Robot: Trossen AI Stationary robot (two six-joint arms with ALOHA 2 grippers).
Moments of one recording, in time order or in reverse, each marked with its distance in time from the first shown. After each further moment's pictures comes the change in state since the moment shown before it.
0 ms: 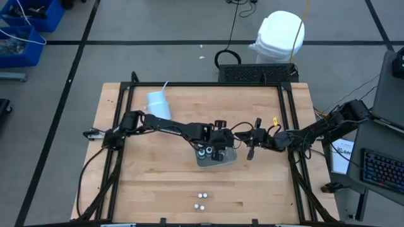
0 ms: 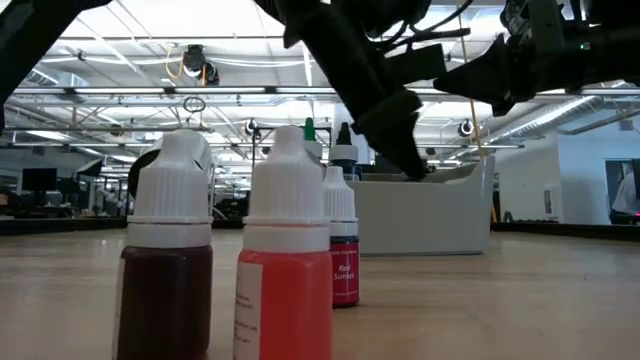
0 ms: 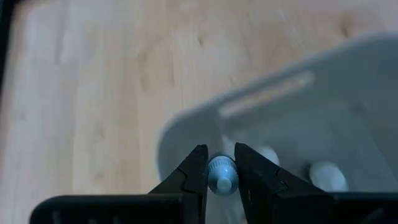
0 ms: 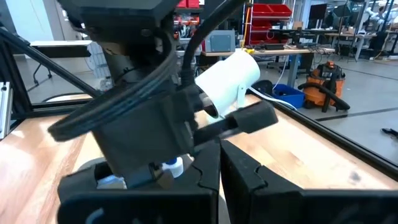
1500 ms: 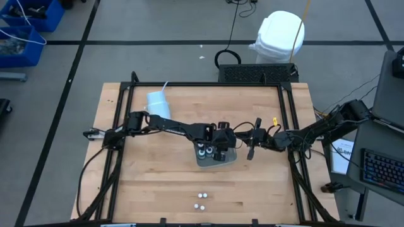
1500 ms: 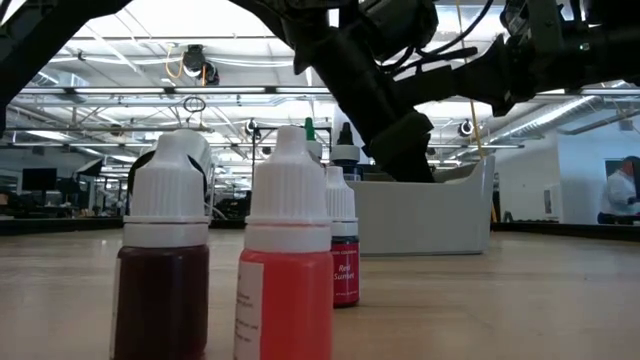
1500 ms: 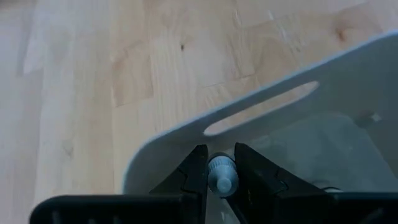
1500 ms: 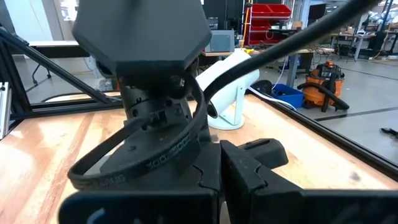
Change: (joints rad) left arm 0.020 0.062 0.001 0.085 0.089 0.027; right arm 0.000 0.000 0.000 0.000 -0.002 0.000
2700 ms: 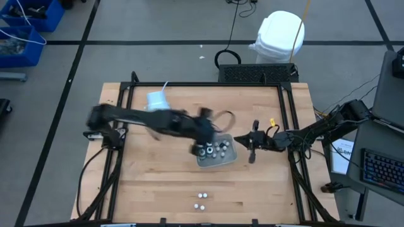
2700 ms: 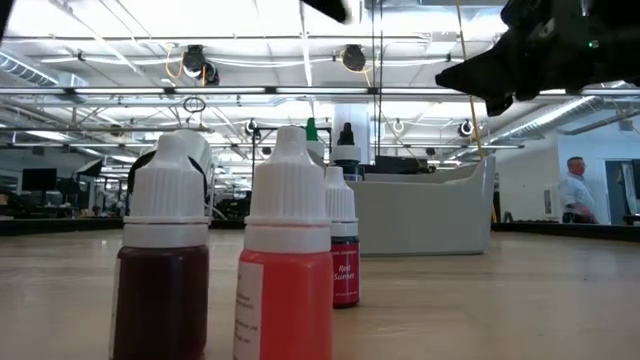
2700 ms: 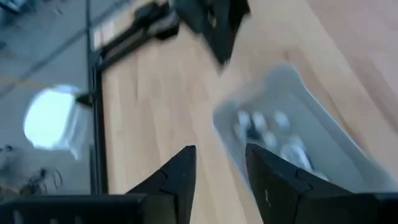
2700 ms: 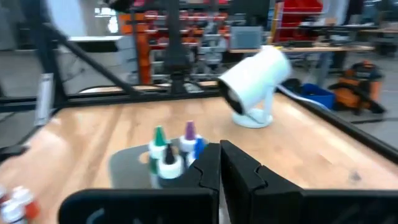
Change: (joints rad) left arm -0.074 -0.478 0.000 -0.393 -0.113 0.141; right arm 0.002 0.000 -0.001 -0.008 -0.119 0.000
